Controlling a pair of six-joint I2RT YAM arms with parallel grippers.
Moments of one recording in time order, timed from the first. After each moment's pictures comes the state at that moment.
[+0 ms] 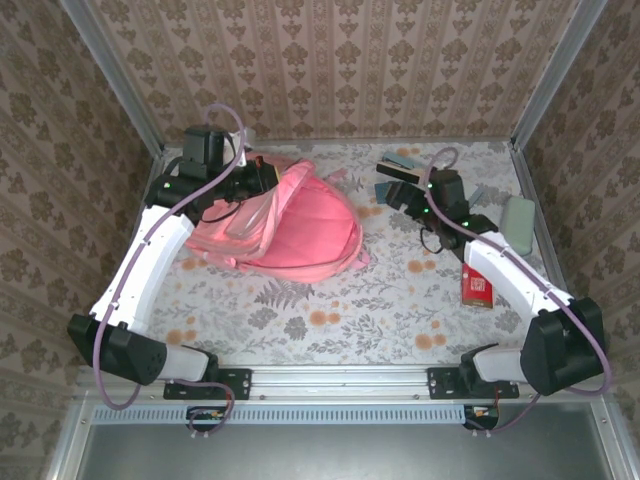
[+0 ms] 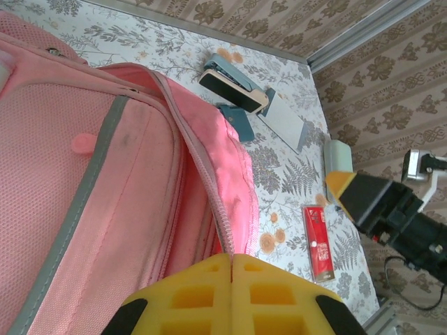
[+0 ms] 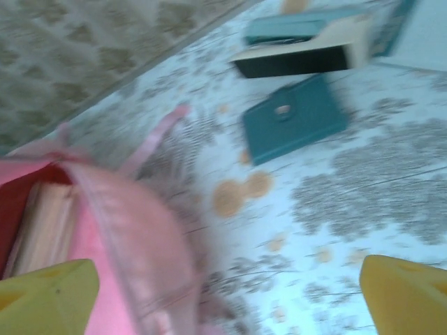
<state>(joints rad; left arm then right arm) -0.37 1.37 1.51 -0.76 0.44 -0.52 0.23 1.33 0.97 -0.28 0.03 0.66</state>
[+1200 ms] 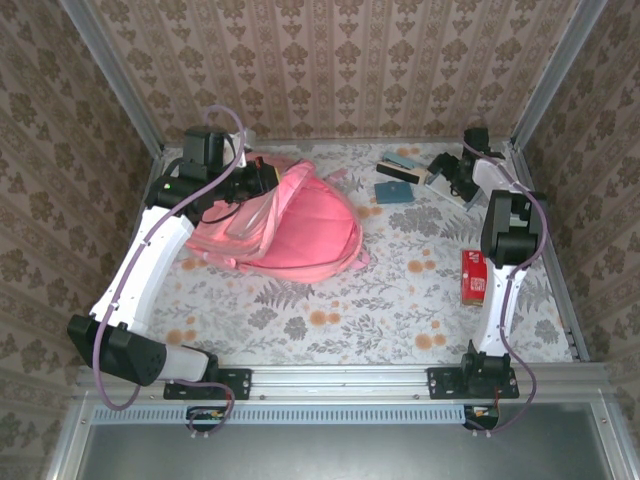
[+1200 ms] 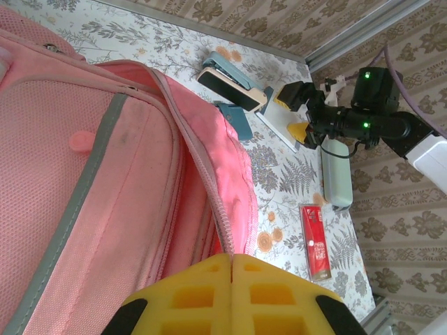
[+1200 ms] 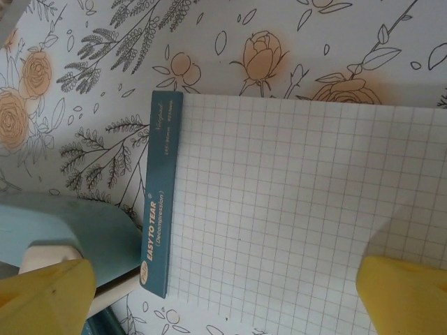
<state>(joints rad) -0.36 1.37 1.50 -0.76 0.45 -0.53 -0.15 2.28 1.83 -0.58 -0.14 0.61</state>
